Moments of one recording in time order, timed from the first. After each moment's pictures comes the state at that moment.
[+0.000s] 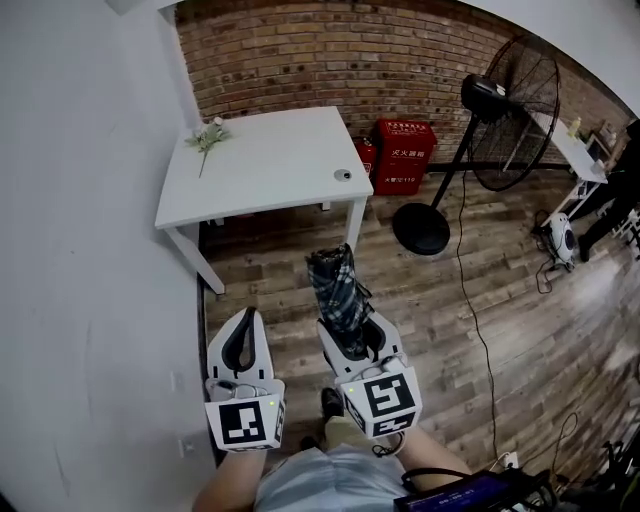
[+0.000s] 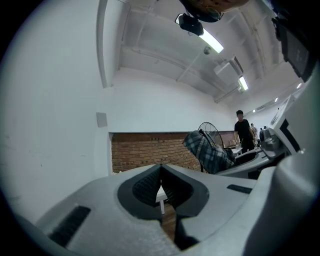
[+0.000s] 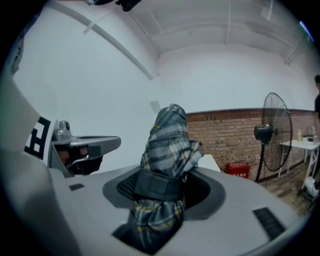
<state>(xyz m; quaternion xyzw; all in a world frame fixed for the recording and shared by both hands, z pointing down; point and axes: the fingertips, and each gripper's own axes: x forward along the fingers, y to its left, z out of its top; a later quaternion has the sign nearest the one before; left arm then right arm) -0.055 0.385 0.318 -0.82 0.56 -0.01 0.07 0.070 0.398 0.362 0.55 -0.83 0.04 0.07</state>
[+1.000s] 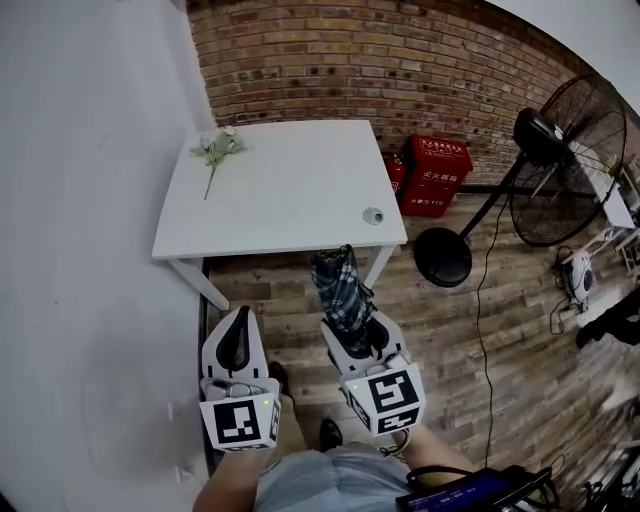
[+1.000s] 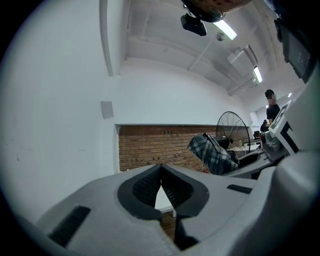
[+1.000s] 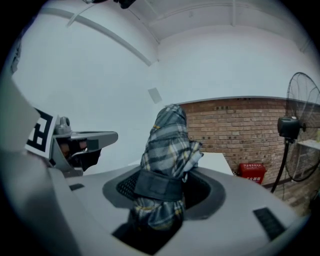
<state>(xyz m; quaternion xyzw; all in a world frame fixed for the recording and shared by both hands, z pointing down) -0.072 0.176 0.328 -0.79 0.61 -0.02 0.05 0.069 0.179 0.380 0.50 -0.86 0.06 0.10</state>
